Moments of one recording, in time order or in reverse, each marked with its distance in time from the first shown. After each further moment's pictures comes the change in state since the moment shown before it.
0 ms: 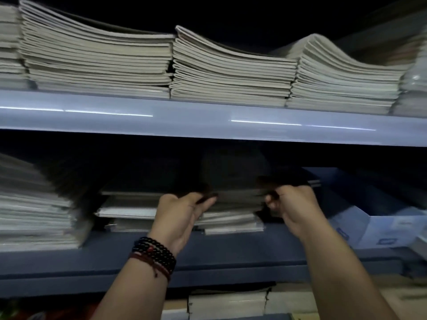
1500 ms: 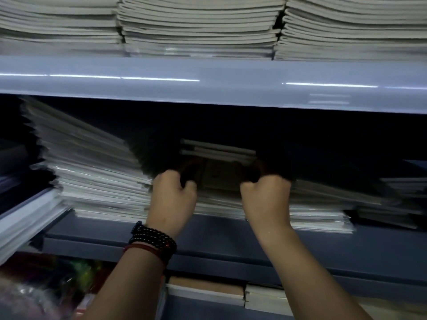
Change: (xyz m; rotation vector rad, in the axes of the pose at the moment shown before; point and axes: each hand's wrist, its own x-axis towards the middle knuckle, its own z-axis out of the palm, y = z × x) left_hand 0.021 0.060 -0.130 1.128 0.395 0.480; right_hand -0.038 0.069 0.167 -0.602 -0.067 -0.532
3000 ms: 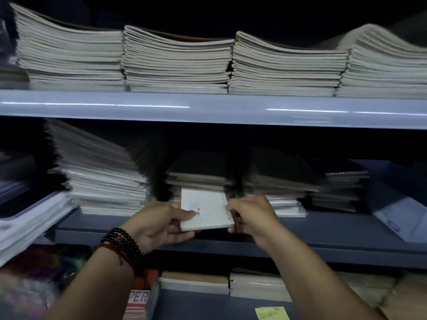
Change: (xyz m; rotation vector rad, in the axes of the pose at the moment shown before) left_hand -0.055 0.020 -0.036 -0.578 -0.602 -0.690; right_hand -0.041 0.012 -0.054 0.563 -0.405 0.592
